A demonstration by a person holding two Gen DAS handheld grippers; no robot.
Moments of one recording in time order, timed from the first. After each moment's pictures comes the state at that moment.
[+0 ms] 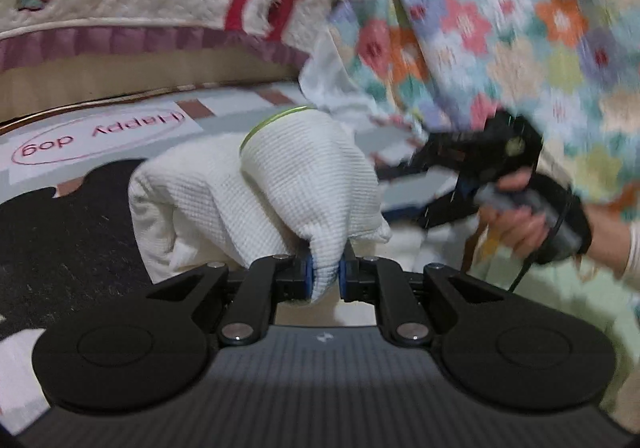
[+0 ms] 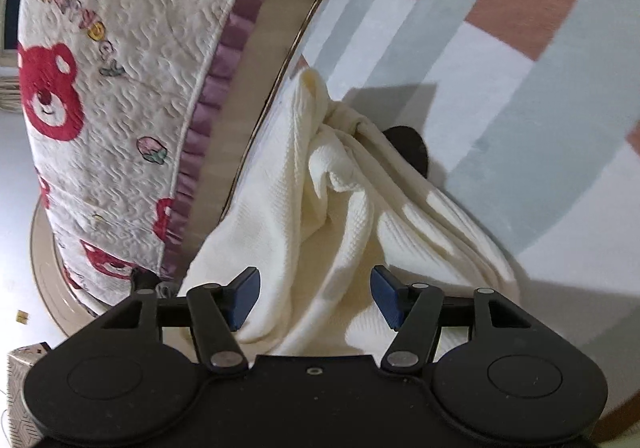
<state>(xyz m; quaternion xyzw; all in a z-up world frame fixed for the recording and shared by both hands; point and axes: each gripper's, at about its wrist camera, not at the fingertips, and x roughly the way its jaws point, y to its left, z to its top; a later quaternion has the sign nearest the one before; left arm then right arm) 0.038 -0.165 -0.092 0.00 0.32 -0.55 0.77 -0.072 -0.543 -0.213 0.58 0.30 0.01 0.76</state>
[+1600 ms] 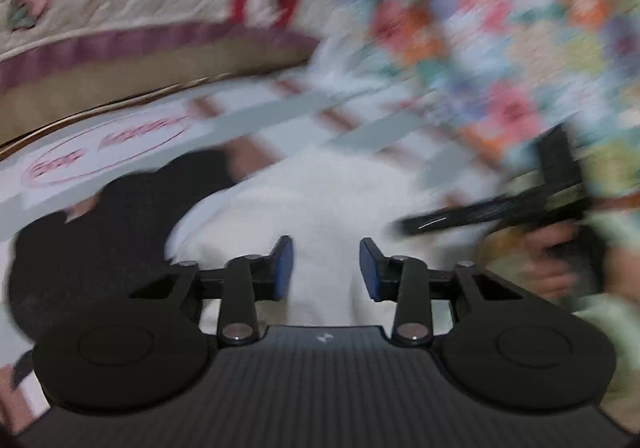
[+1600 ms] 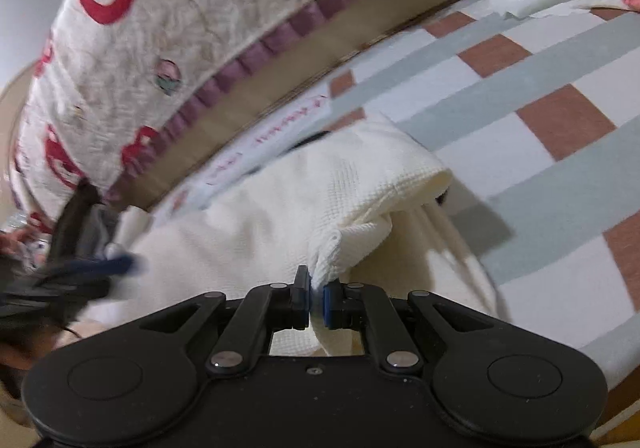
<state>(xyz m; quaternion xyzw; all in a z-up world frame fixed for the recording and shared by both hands) 0.054 -0.216 -0.082 0.09 0.37 -0.49 0.78 -0.090 -0.489 -0.162 0.36 0.33 -0.01 0.87</state>
